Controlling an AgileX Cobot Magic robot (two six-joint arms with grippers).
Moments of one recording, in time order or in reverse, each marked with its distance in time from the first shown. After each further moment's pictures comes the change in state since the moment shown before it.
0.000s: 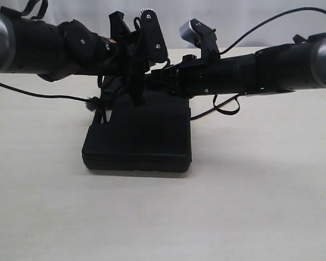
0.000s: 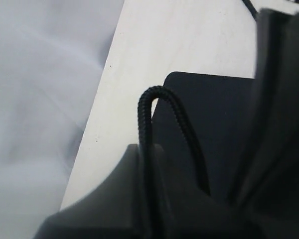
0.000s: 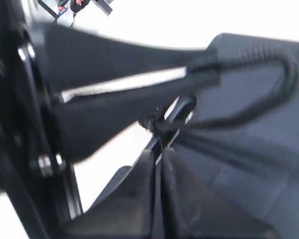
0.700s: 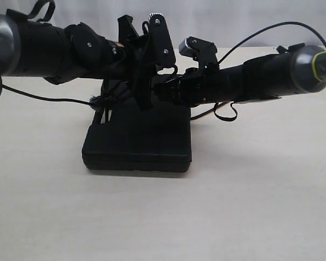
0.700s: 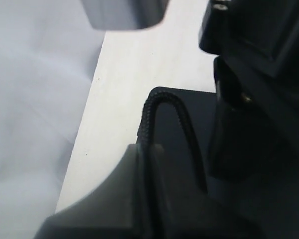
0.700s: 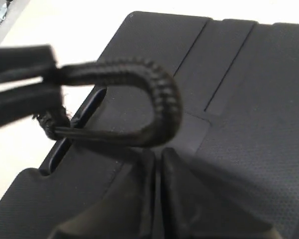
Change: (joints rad) left arm -0.037 -0.006 0.000 0.000 0.014 0.000; right arm 0.000 0.102 -0.036 0.001 -0.181 -0.027
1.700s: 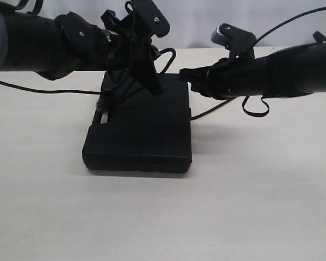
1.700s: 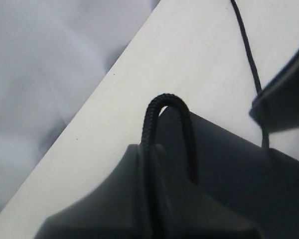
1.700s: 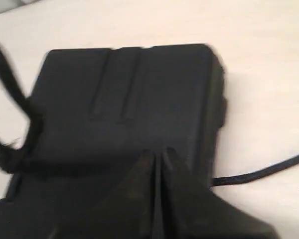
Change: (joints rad) left arm 0.000 -0.037 0.001 -0.102 -0.038 -0.274; right arm -0.017 -0.184 0.120 -0.114 -0.239 0.263
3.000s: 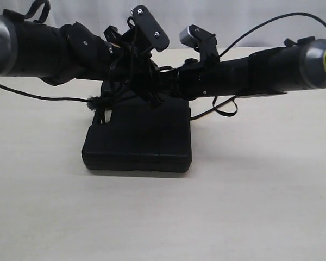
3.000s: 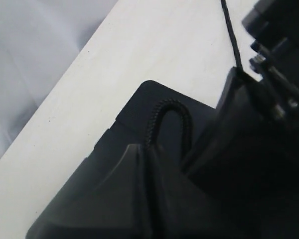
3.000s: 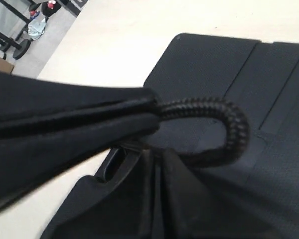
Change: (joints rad) left arm 0.007 0.025 0.012 0.027 0.069 -0.021; right arm -0.004 0.149 -0.110 0.124 0.316 -0.232
